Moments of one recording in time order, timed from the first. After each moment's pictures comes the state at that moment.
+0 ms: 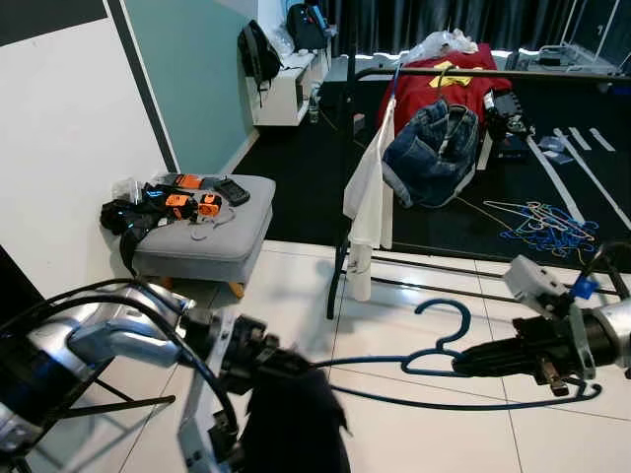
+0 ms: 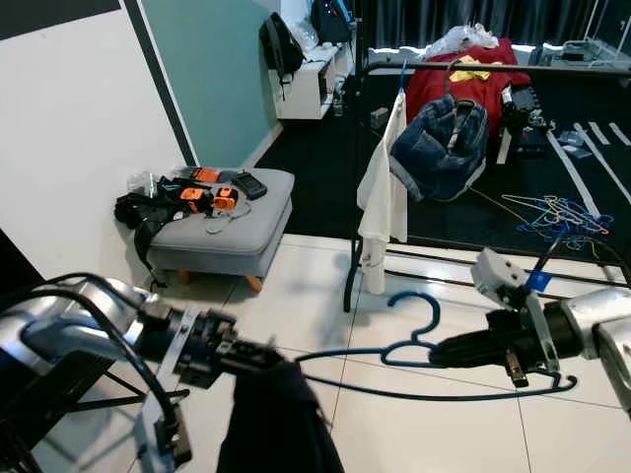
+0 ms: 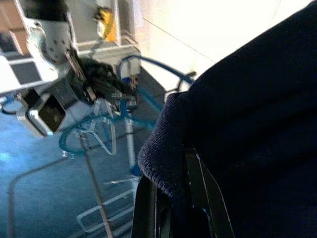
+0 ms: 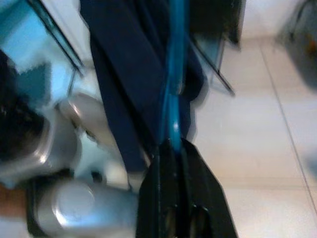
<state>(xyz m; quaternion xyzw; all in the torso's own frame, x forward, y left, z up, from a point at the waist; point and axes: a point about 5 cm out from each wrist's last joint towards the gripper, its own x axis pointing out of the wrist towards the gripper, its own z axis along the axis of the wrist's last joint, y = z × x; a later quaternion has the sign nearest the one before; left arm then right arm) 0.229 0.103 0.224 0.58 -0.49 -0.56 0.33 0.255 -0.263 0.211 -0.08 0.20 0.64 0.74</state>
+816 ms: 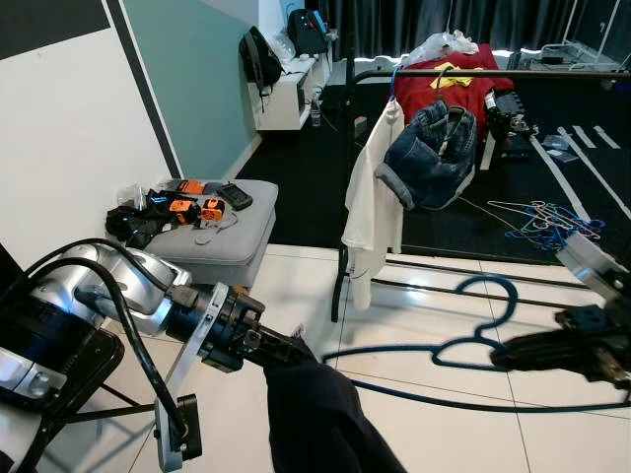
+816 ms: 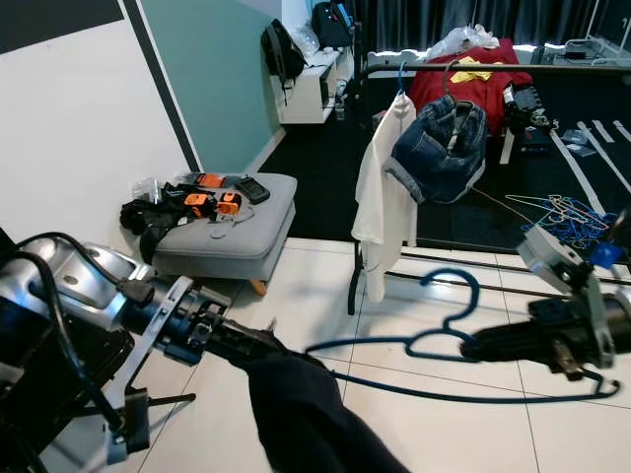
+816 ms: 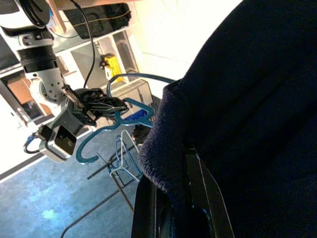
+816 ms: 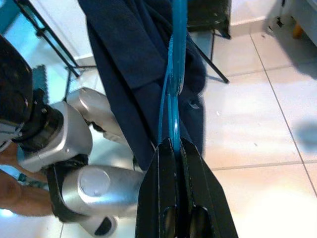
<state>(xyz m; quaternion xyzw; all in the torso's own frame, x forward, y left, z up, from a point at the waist) 0.239 0.117 0.238 0.58 -0.57 -0.54 0.21 0.235 -0.298 0.237 -0.10 0.26 0.60 0.75</state>
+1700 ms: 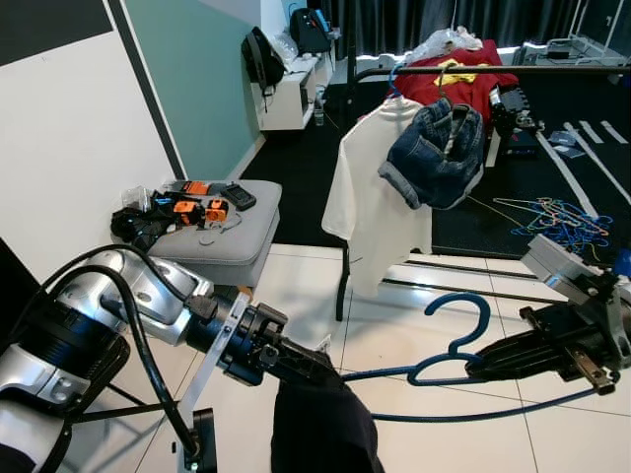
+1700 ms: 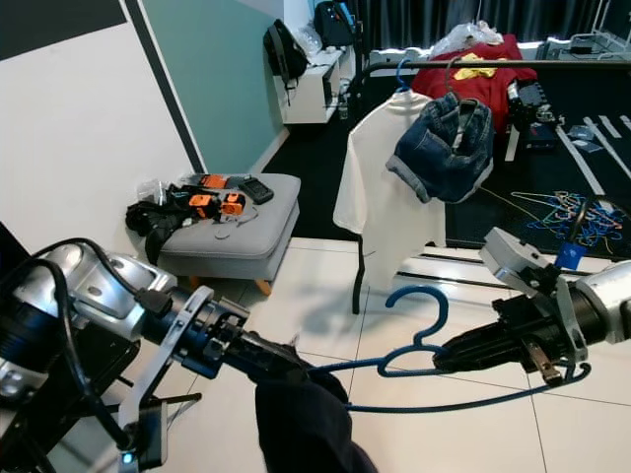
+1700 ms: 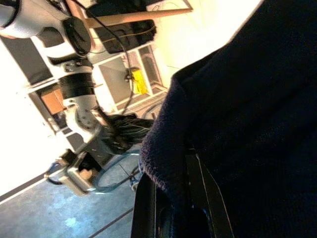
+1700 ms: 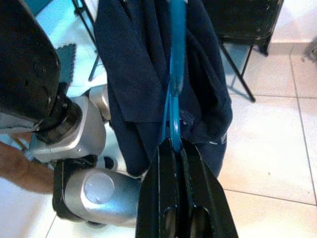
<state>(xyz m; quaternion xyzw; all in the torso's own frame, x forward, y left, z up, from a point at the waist) 0.229 0.098 0.237 0.54 -0.62 -0.53 0.22 0.252 -0.247 0.233 -0.15 0.24 0.67 0.69</state>
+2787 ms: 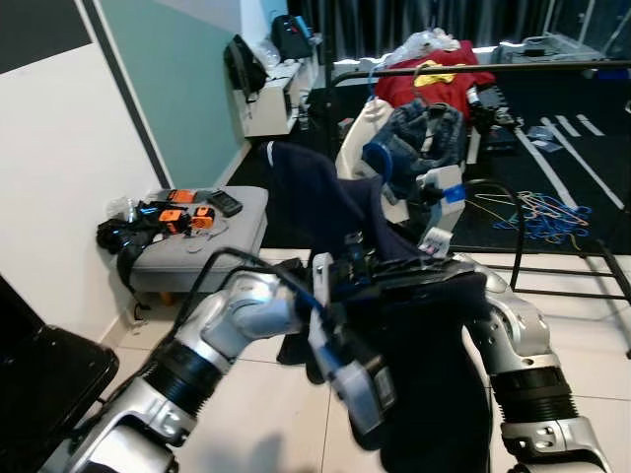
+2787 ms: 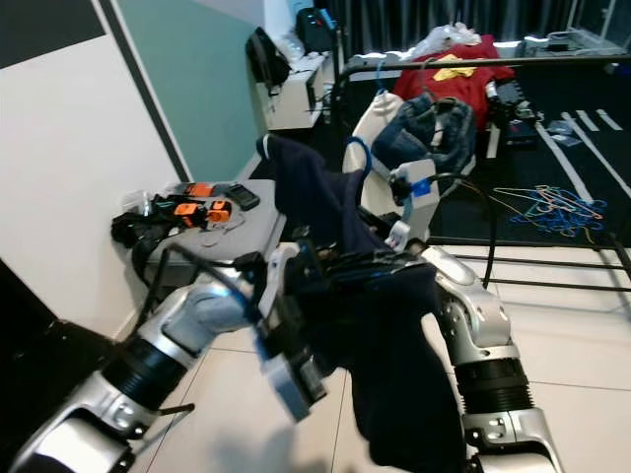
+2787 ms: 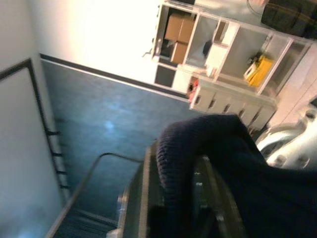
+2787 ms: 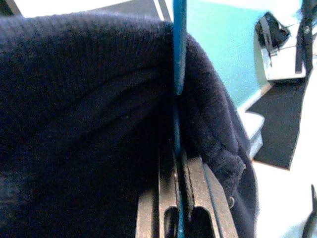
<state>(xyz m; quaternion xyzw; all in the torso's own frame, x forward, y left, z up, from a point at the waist) 0.244 0.001 0.259 0.28 -0.61 -0.45 0.59 0.342 -0.136 0.223 0.14 -0.03 0.33 0.93</state>
